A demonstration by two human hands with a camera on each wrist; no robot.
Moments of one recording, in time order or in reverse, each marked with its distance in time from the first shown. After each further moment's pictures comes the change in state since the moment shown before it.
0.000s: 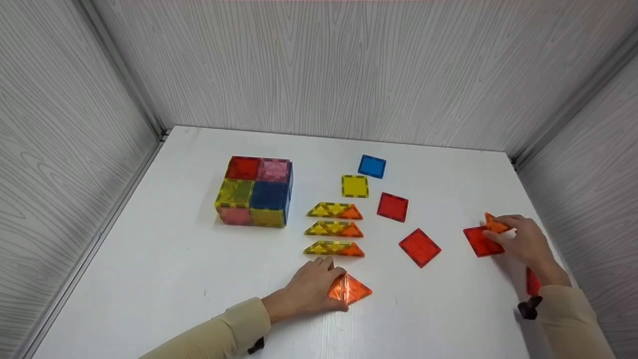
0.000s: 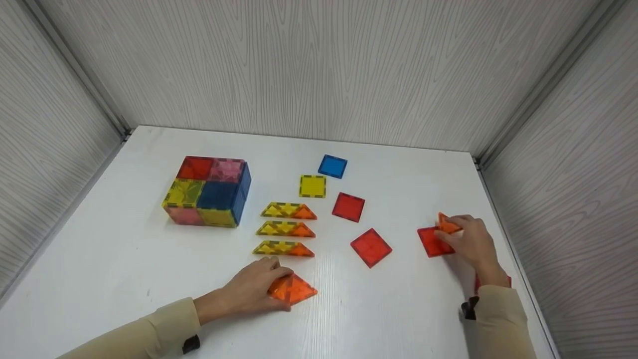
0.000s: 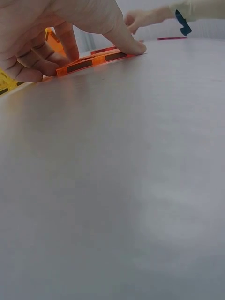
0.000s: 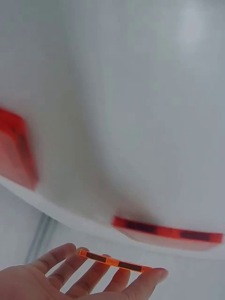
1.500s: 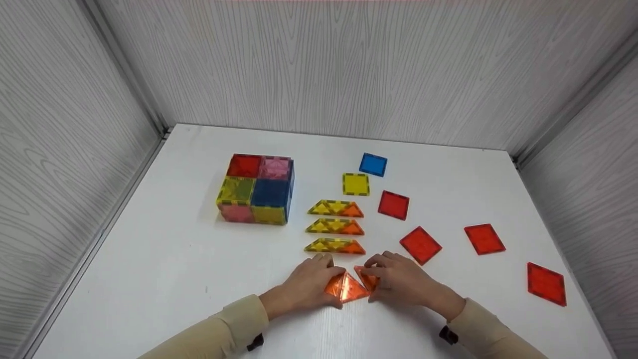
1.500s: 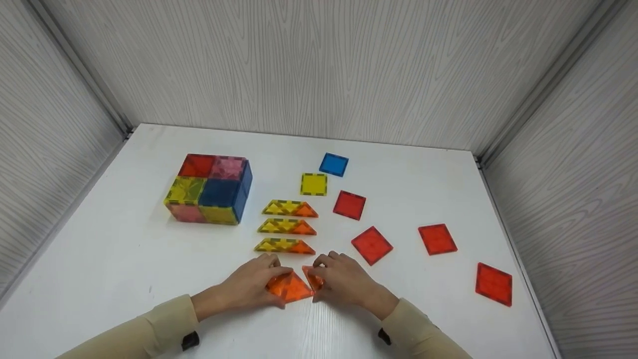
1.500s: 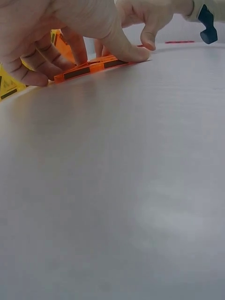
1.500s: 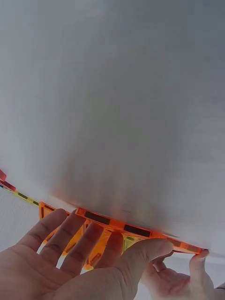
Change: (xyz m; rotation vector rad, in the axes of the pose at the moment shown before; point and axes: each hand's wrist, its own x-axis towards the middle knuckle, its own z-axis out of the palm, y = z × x) left_hand -0.003 -0.003 -0.004 -0.060 -0.029 -0.020; right_hand -0.054 -0.237 0.114 -0.200 -0.427 -0.719
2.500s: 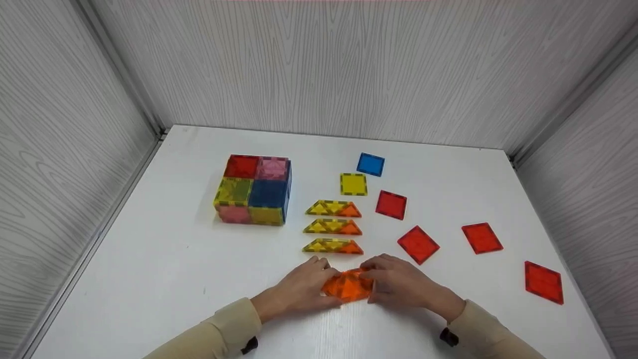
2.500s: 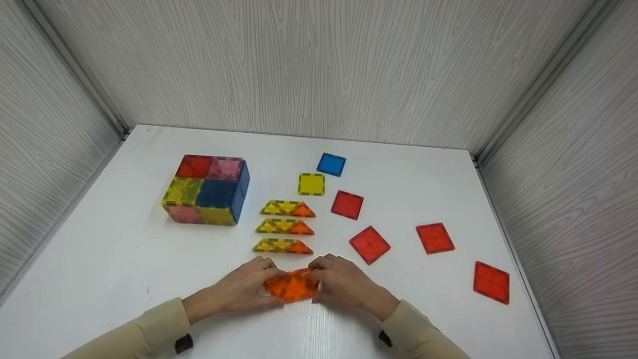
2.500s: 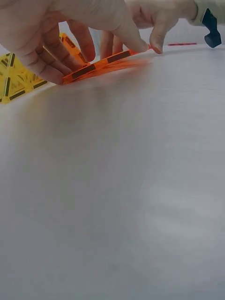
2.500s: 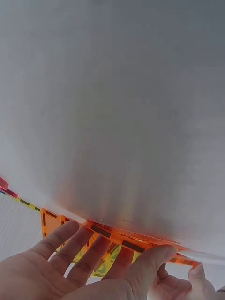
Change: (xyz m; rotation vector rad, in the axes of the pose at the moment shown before) left_hand -0.008 -0.001 -0.005 -0.028 -0.010 0.045; right_hand -0.006 0.002 0.002 0.124 -0.013 0.002
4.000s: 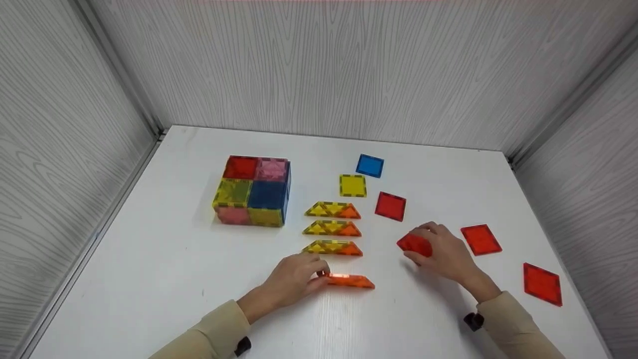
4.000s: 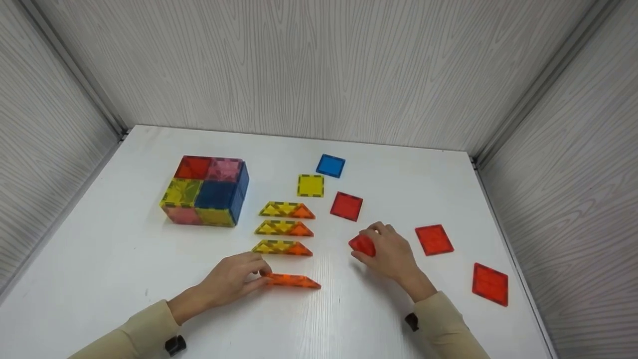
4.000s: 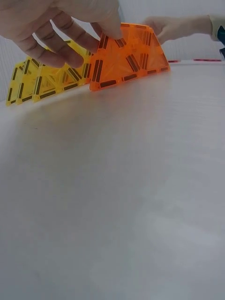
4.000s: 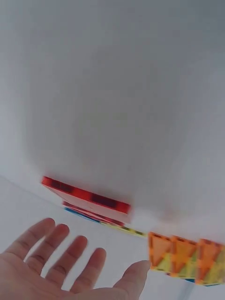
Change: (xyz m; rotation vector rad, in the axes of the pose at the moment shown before) left_hand -0.014 -0.015 -0.012 0.024 0.356 0.184; right_hand -0.036 0.074 -0.032 -0.065 0.325 0.450
